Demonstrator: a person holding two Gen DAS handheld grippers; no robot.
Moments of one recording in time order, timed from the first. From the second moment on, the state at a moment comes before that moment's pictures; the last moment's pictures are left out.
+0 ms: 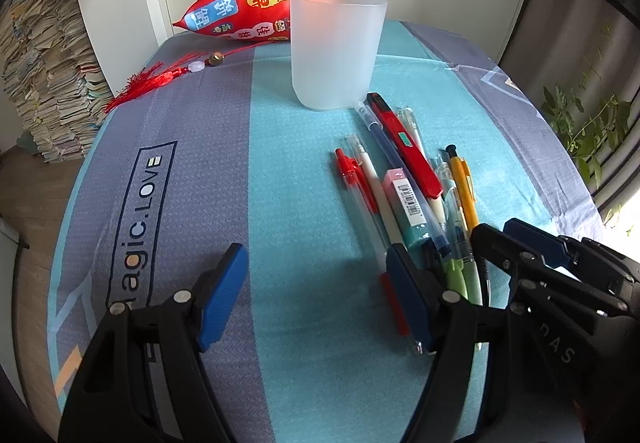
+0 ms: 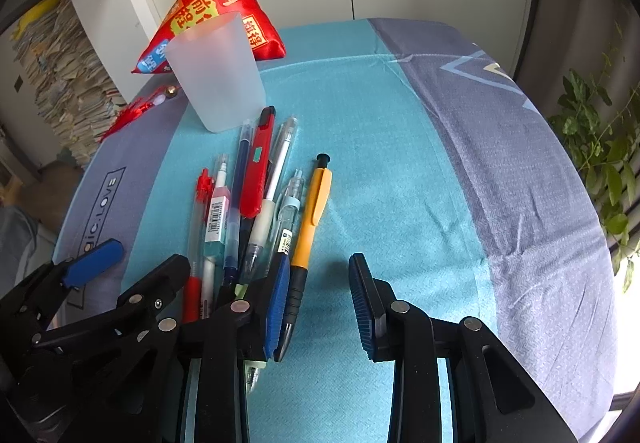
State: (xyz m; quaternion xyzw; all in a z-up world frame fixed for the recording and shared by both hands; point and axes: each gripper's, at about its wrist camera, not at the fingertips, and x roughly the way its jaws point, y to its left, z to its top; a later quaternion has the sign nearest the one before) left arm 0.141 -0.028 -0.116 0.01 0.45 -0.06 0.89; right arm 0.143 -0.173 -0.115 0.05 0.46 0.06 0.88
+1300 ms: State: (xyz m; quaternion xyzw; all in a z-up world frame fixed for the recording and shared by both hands) left arm 0.143 -0.024 -0.122 0.01 0.47 -0.07 0.88; right arm 0.144 -0.189 -0.118 0.04 0.48 0.04 0.88
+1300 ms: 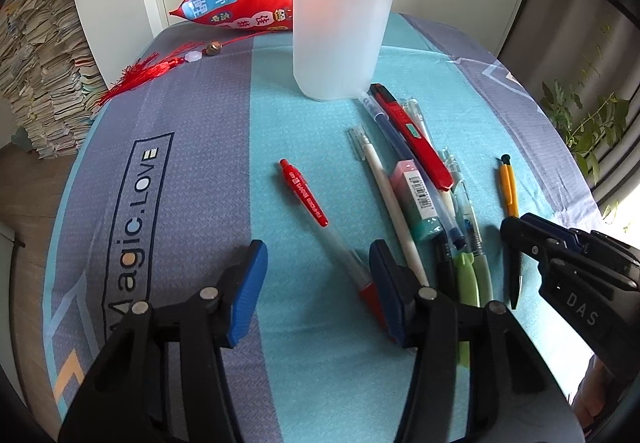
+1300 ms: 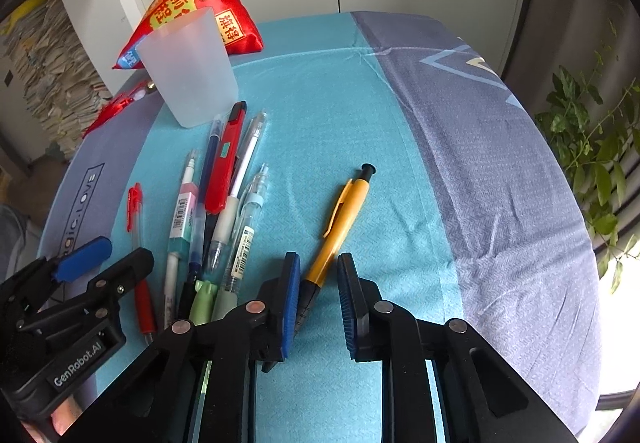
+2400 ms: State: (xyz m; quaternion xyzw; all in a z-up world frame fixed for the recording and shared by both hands) left arm 0.144 -0.017 -0.113 0.05 0.46 -0.11 0.88; right arm 0.140 -0.220 -0.102 0.11 0.47 0.07 0.87
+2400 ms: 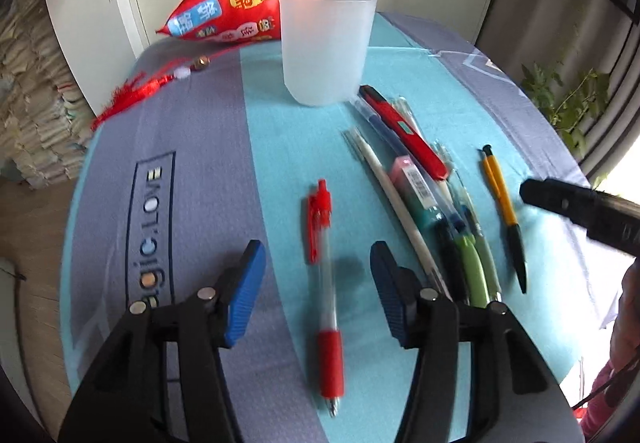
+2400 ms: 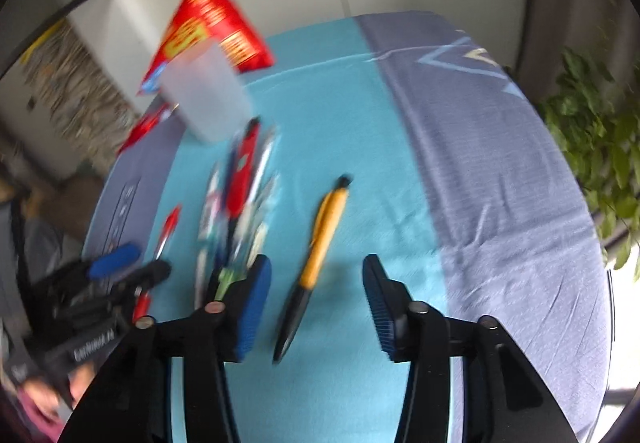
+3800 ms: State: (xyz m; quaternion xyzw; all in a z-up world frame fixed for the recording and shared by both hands) left arm 0.101 0.008 -0.005 0.03 0.34 -0.14 0.93; right arm 0.103 -0.160 0.008 0.04 0.36 0.10 0.93
